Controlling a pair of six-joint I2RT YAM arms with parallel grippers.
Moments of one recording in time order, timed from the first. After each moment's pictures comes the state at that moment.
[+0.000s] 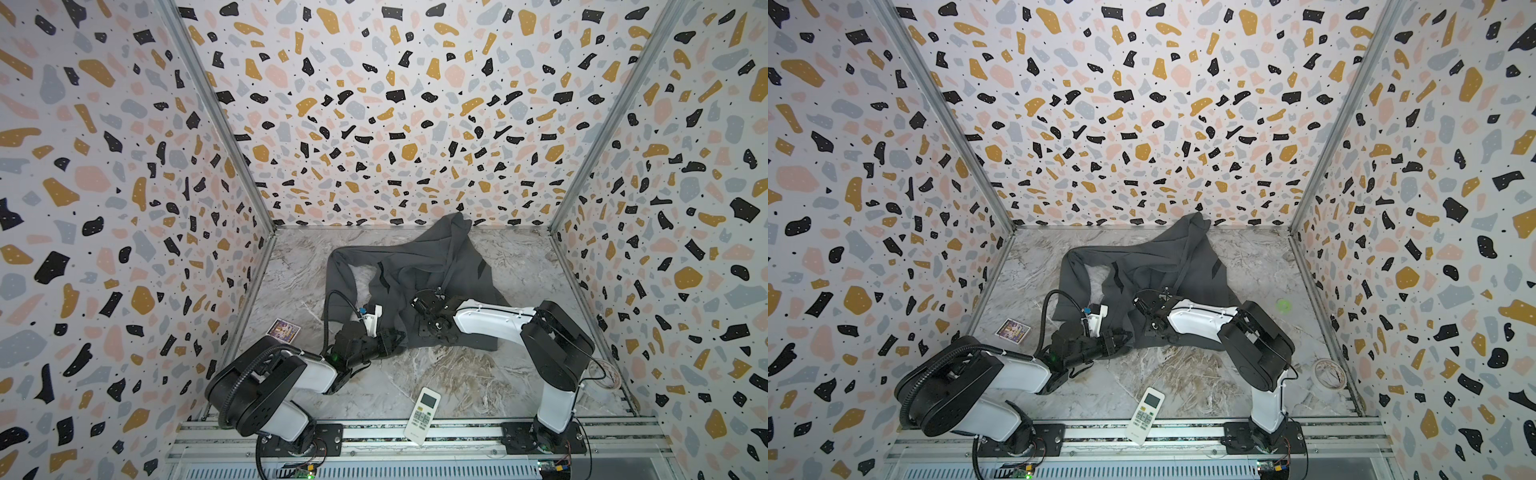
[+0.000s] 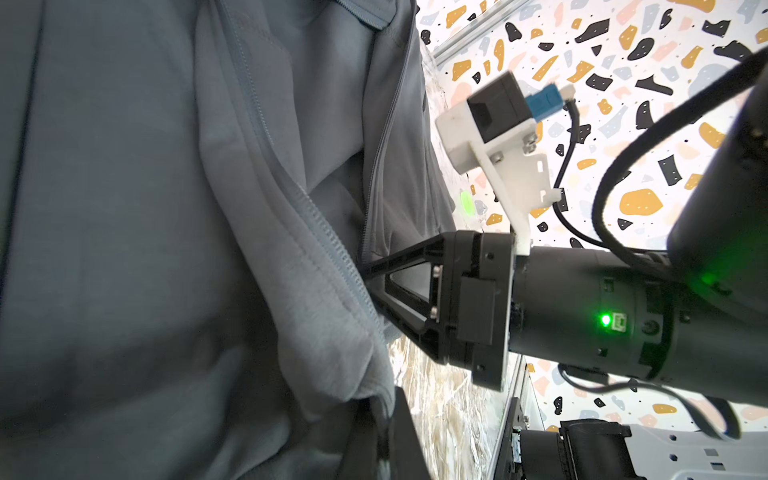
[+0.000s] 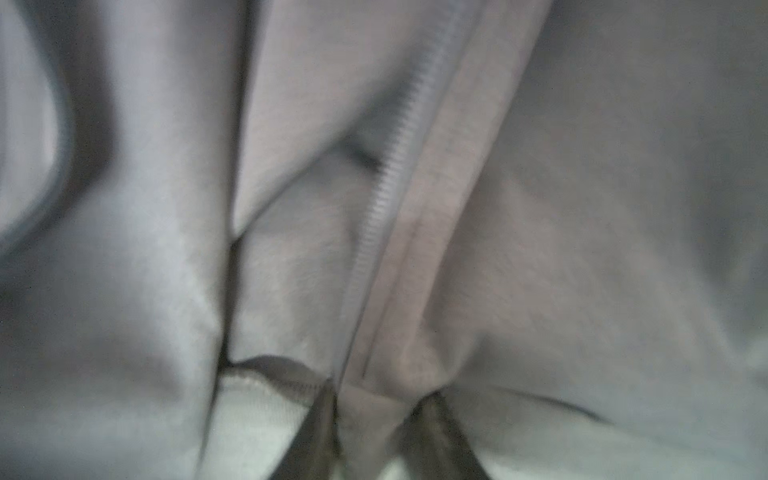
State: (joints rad) left arm -0.61 1.50 0.24 0.88 0.38 -0.89; right arm 0.85 1.85 1.15 -0.54 0.21 0.84
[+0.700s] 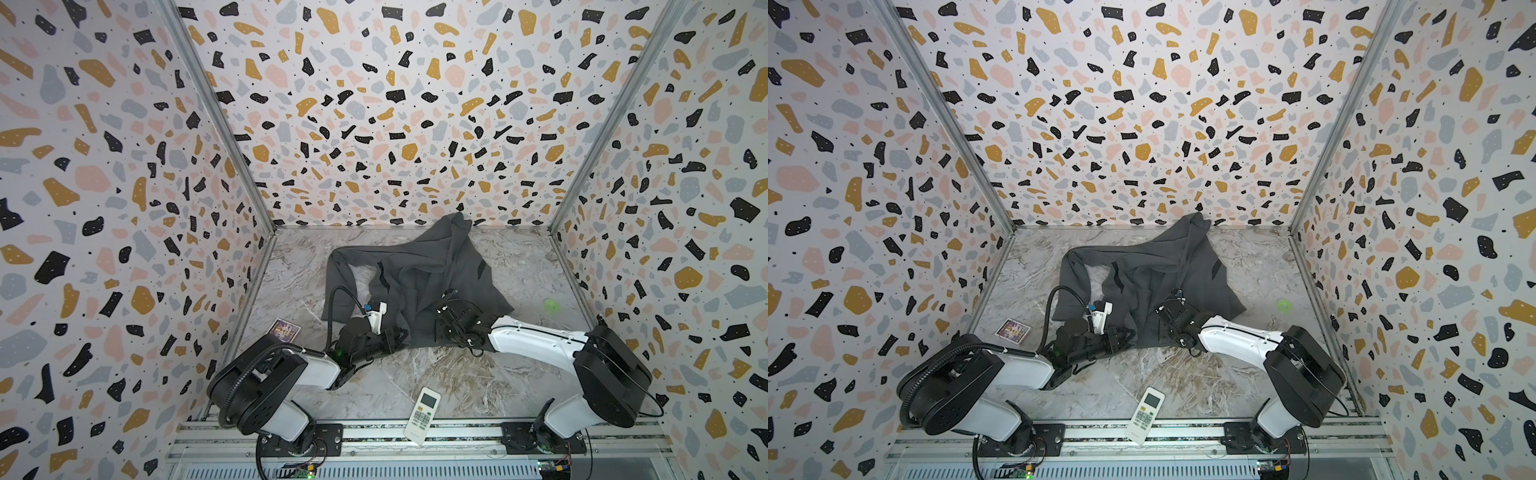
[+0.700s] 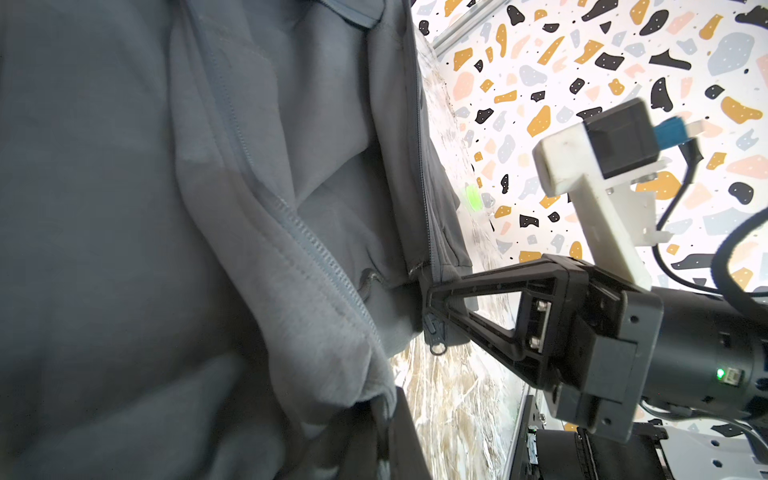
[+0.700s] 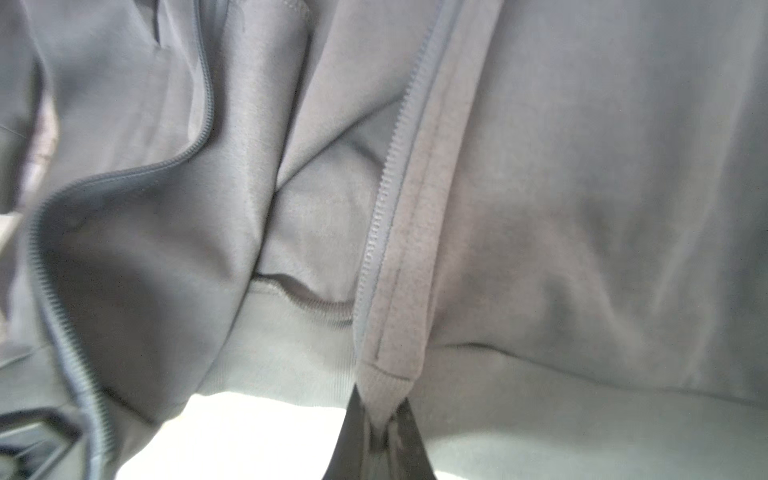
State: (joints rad) left arm -0.64 1.50 0.29 0.82 0.37 -0.83; right arm 0.81 1.51 0.85 -0.35 0.12 0.69
